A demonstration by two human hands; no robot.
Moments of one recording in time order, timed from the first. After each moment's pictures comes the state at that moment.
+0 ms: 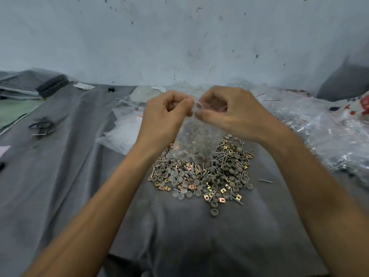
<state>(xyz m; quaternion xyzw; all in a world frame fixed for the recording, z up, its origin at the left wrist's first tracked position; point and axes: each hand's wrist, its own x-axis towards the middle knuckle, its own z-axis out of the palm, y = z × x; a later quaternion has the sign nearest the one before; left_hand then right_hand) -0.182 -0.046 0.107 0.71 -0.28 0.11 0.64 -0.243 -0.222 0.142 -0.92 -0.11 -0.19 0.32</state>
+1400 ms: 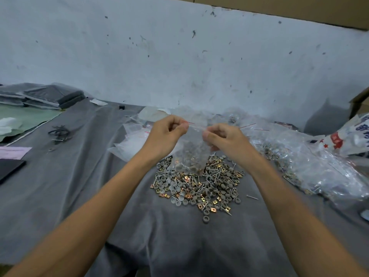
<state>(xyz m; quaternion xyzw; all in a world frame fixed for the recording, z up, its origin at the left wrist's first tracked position) -0.182 -0.026 0.107 0.71 -0.28 0.06 0.64 -0.253 -0.224 0.120 -0.85 -0.04 -0.15 0.50</state>
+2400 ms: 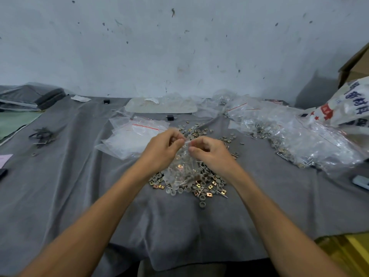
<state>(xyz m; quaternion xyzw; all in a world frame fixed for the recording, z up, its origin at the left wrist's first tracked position) -0.187 -0.039 0.056 0.83 -0.33 0.05 0.45 -0.263 -0.215 0.041 -0.82 -0.01 -0.14 0.55</state>
